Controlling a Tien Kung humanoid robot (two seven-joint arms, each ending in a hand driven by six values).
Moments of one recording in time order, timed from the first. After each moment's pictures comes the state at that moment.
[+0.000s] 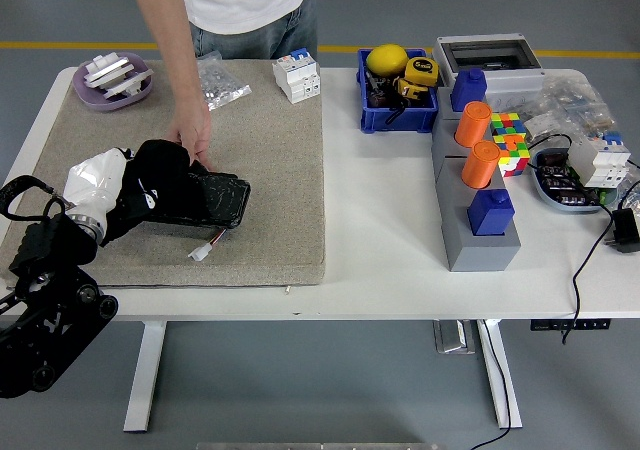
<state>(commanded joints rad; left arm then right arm) -0.35 0.33 -0.97 -1.27 2.04 0.25 0.50 0.12 -0.43 0.70 0.26 0.01 -0.04 -0.15</state>
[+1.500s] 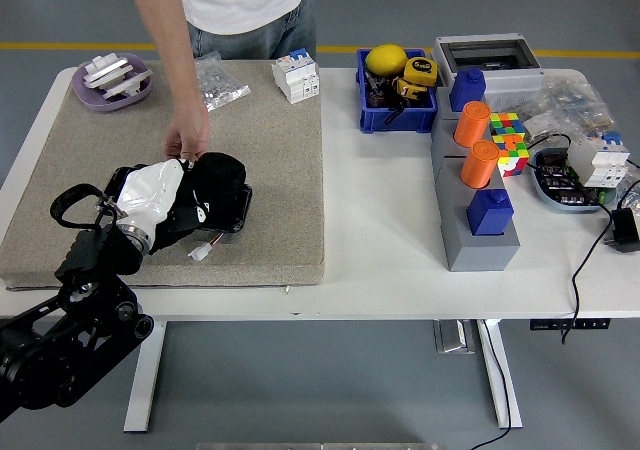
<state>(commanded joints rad) -0.37 0.31 -0.87 -1.29 2.05 0.26 0.53 0.12 -0.43 0.70 0.26 0.01 -0.04 -0.15</state>
